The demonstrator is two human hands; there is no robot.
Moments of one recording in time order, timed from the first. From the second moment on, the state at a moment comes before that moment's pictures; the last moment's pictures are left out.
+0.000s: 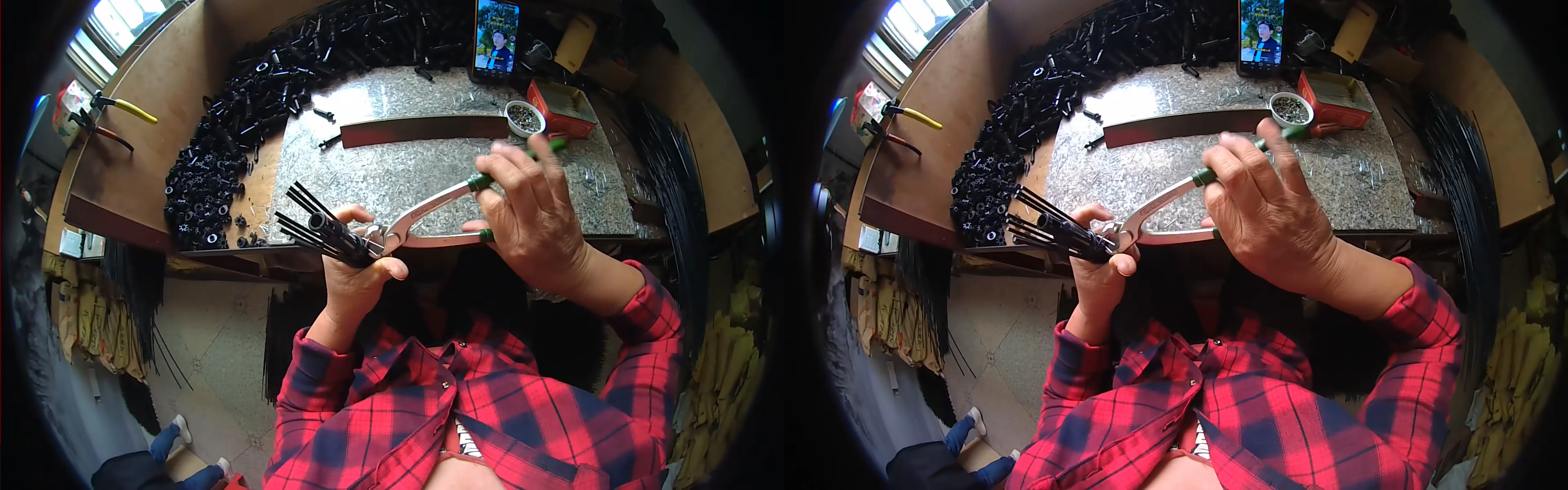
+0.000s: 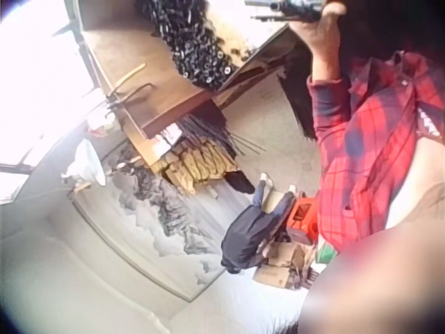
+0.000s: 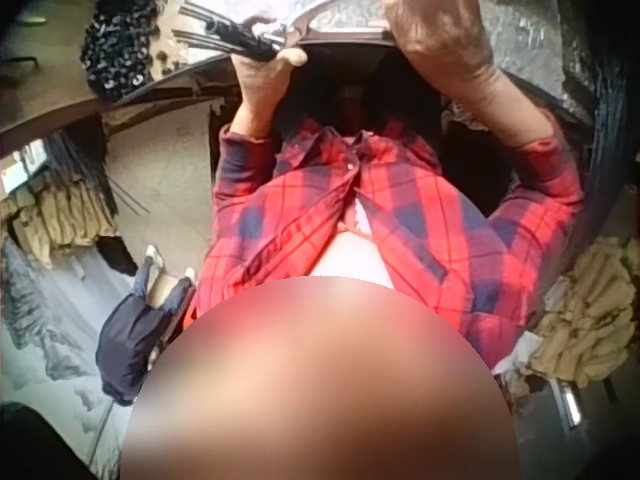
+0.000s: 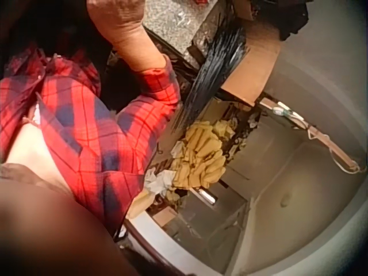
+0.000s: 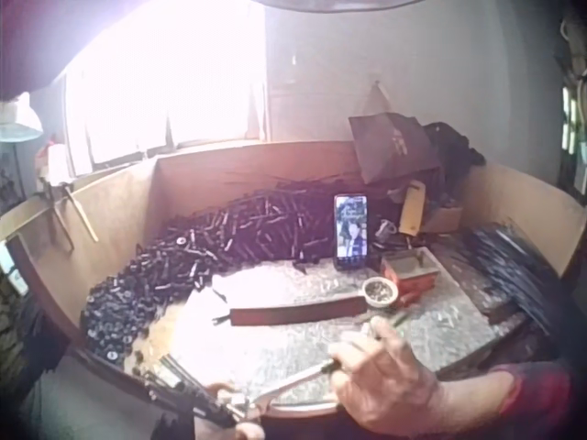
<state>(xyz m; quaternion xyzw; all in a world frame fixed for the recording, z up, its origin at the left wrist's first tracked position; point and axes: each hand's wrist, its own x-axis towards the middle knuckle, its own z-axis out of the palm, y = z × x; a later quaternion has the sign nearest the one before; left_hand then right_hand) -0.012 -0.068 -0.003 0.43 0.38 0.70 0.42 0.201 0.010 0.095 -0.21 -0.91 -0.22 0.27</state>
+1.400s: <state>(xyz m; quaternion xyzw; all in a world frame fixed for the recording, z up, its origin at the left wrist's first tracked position) -0.026 -0.060 0.006 0.48 0.39 0.62 0.47 0.226 0.017 0.089 -0.33 -0.54 0.76 -0.16</state>
